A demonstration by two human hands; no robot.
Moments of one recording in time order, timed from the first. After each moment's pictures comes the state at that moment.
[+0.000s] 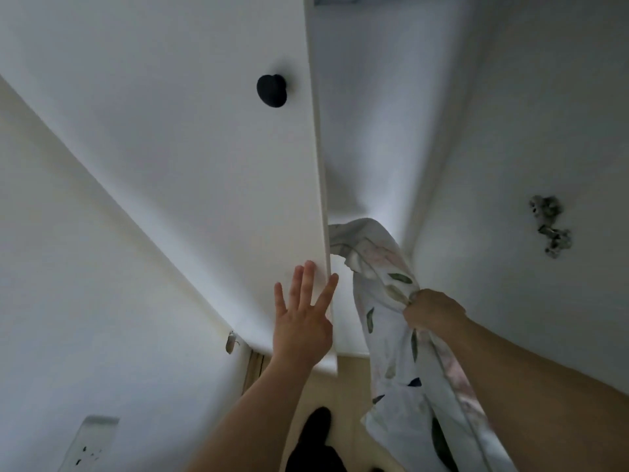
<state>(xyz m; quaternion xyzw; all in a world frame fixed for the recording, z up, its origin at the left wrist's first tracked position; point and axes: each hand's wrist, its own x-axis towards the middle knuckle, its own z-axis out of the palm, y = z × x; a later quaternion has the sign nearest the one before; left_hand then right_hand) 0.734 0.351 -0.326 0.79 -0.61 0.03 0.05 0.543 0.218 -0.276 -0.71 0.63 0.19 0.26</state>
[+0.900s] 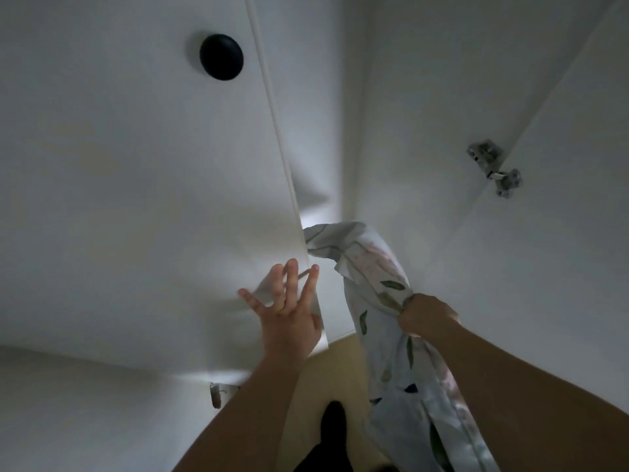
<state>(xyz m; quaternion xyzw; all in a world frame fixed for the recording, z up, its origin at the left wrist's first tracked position) 0.801 0.270 -0.349 0.68 -0.73 0.09 0.05 0.568 0.242 -0.314 -0.54 0.78 0.14 0.28</state>
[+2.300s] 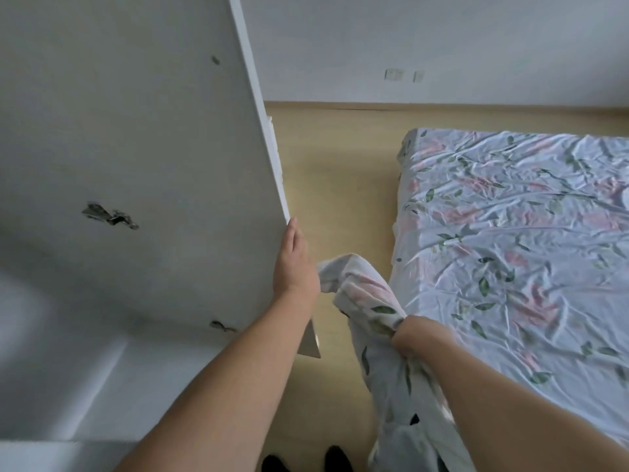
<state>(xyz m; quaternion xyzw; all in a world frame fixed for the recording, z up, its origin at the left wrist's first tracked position) 0.371 0.433 -0.242 0.18 -0.88 0.41 -0.15 0.316 0.620 -0.297 -0.09 0.92 0.09 0.37</state>
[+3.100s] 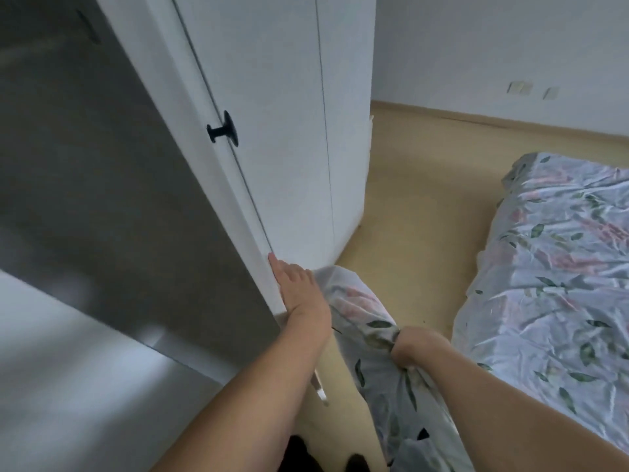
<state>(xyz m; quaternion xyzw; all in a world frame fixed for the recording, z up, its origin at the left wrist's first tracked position) 0.476 0.377 -0.257 0.42 -0.82 0.25 -0.31 0.369 0.512 -0.314 -0.31 0.87 0.14 0.36</state>
